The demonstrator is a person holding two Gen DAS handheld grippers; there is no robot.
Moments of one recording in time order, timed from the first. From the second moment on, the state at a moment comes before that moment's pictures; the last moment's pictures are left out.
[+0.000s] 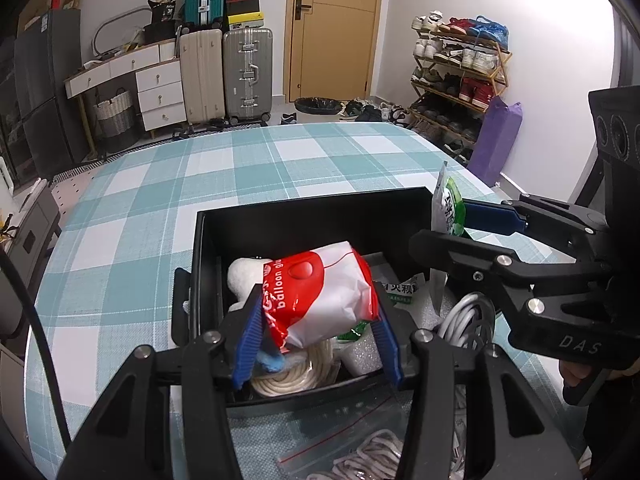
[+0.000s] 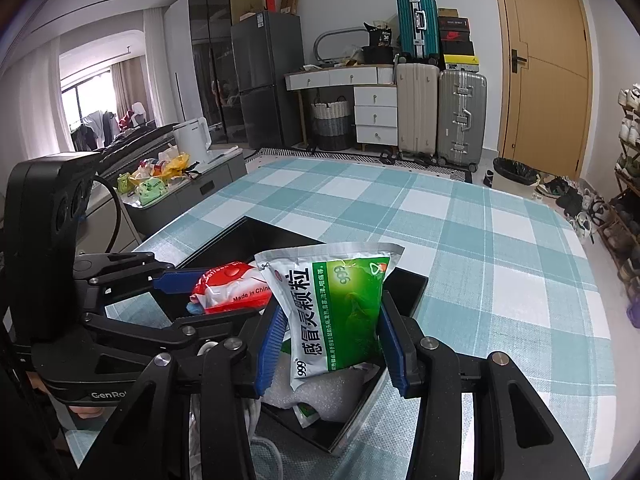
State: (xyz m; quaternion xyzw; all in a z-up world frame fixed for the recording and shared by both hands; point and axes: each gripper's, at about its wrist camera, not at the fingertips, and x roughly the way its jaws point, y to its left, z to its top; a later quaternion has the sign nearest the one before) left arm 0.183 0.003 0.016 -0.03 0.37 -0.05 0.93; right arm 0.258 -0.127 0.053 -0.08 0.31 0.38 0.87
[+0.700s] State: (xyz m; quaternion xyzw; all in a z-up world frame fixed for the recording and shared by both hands) left arm 0.180 0.004 0.021 -0.02 0.37 -0.06 0.93; right arm 0.252 -0.142 0.061 -0.08 0.29 0.36 0.88
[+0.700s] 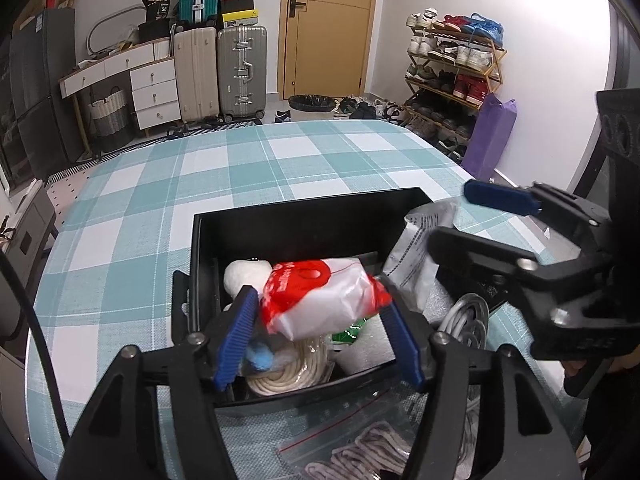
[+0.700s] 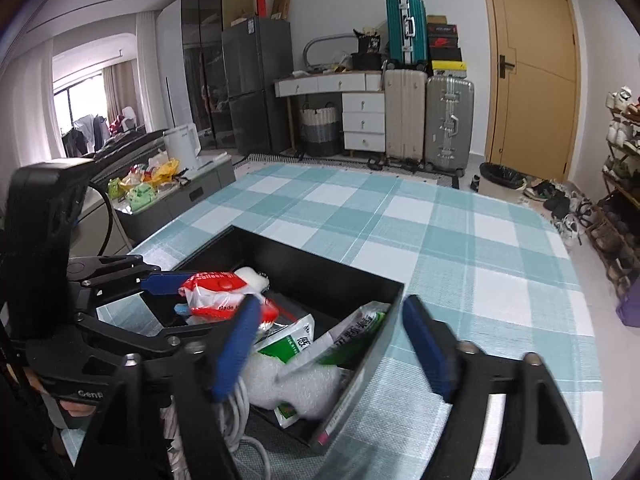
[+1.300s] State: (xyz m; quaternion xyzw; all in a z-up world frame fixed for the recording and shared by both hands) left arm 0.124 0.019 0.039 -0.04 0.32 0.00 0.95; right arm 0.204 -0.177 0.064 -0.06 0.31 0.34 0.89
